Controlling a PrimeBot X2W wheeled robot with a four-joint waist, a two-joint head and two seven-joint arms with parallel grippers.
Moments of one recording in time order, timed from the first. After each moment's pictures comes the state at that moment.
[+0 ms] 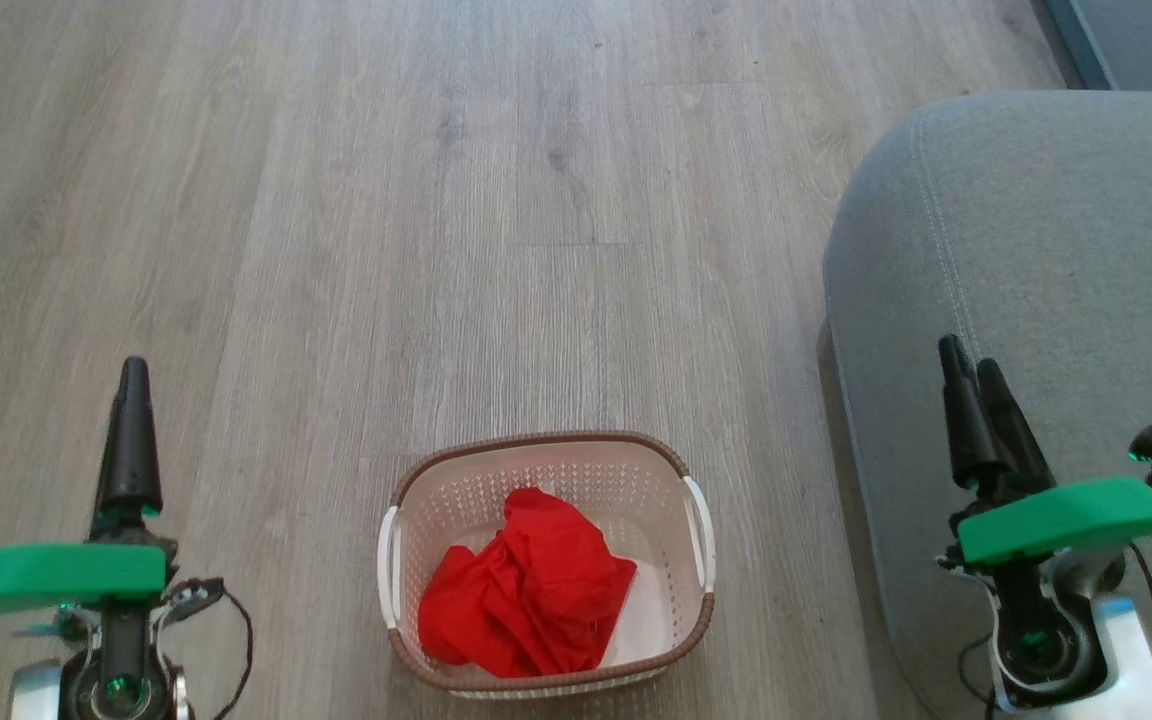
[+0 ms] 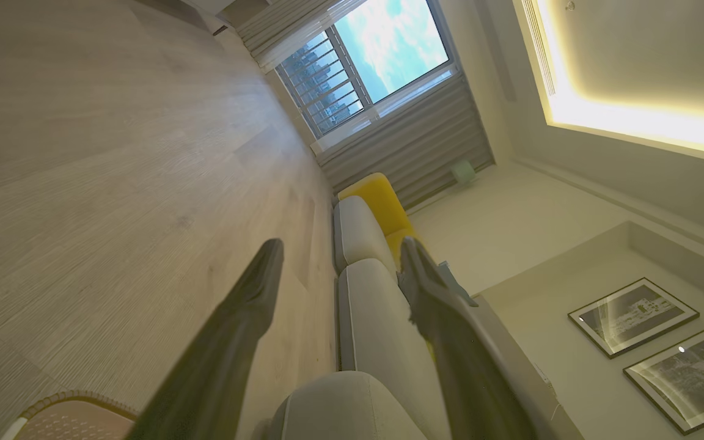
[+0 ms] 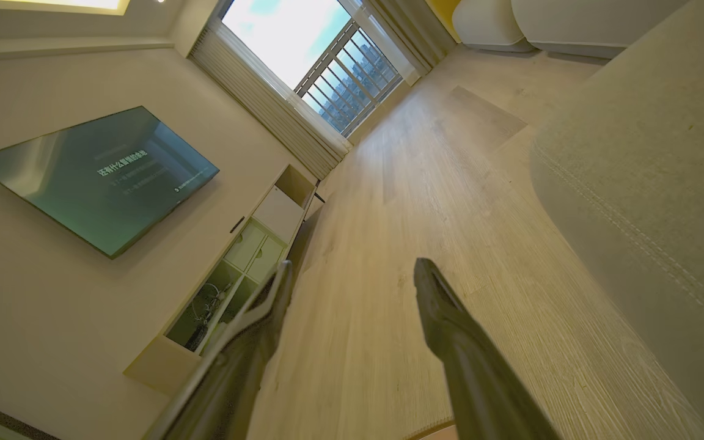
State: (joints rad) left arm -0.07 0.03 0.17 0.06 -1.15 -0.11 -0.04; right arm -0.08 -0.04 -0.03 0.10 0.87 0.13 -0.03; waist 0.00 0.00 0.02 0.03
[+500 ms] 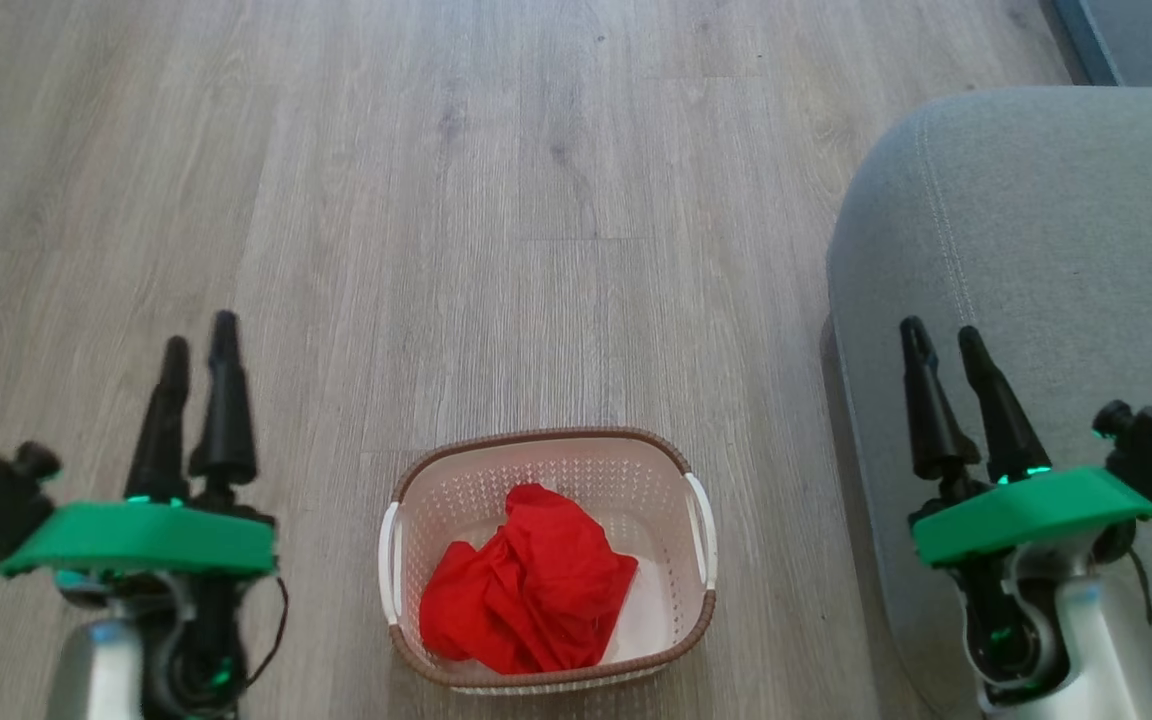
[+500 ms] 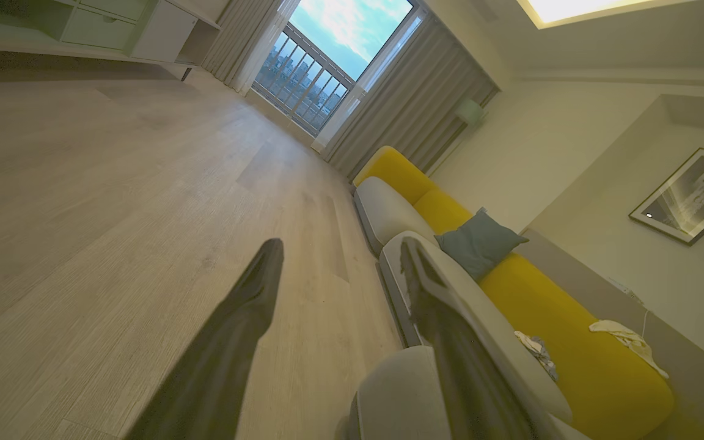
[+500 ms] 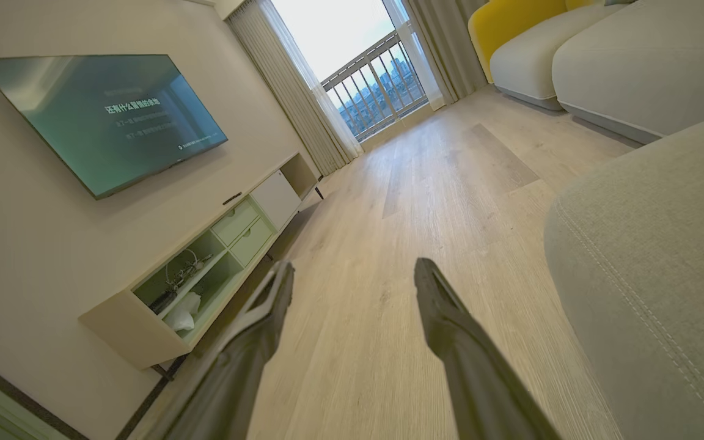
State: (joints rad) left arm -0.07 0.04 0.04 -0.09 -0.80 -0.01 -0.07; right arm -0.09 -0.04 0.02 0.05 0.63 0.13 -0.07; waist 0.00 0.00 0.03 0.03
